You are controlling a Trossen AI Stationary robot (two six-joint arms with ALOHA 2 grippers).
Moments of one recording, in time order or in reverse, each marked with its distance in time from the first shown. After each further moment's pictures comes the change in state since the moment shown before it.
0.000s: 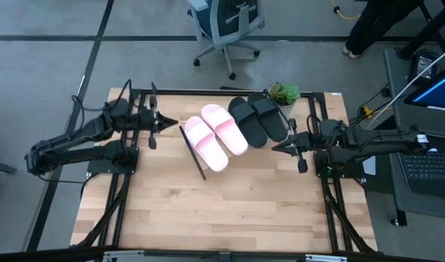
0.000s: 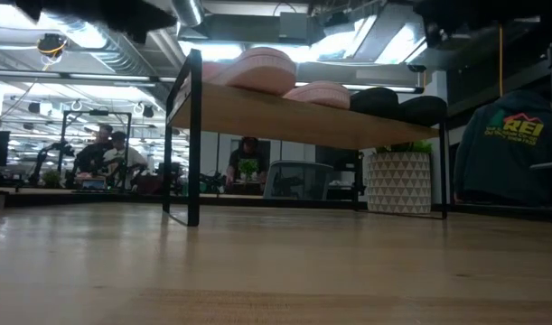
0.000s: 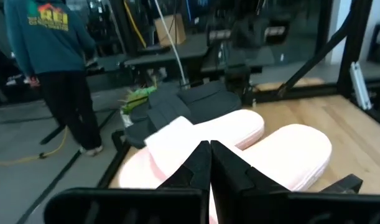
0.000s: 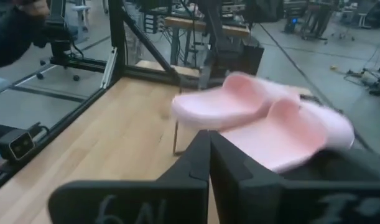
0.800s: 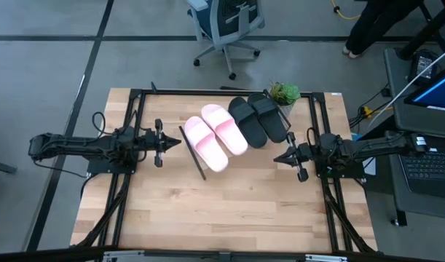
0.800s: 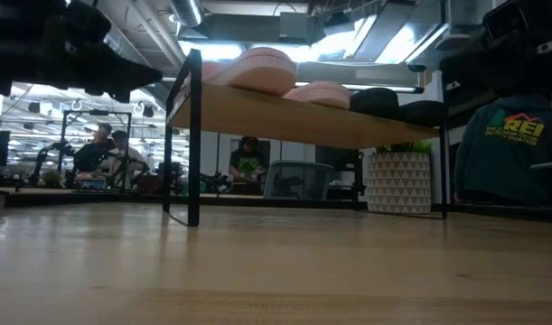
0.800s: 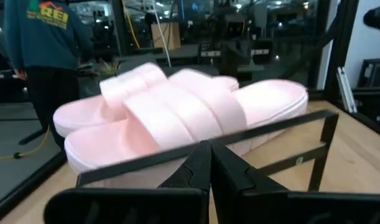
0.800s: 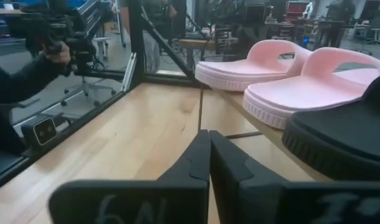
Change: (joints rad) left arm -0.329 -0.139 -0.558 0.553 -0.317 -0.157; right arm 0.026 -0.159 -0.486 0.446 -0.042 0.099
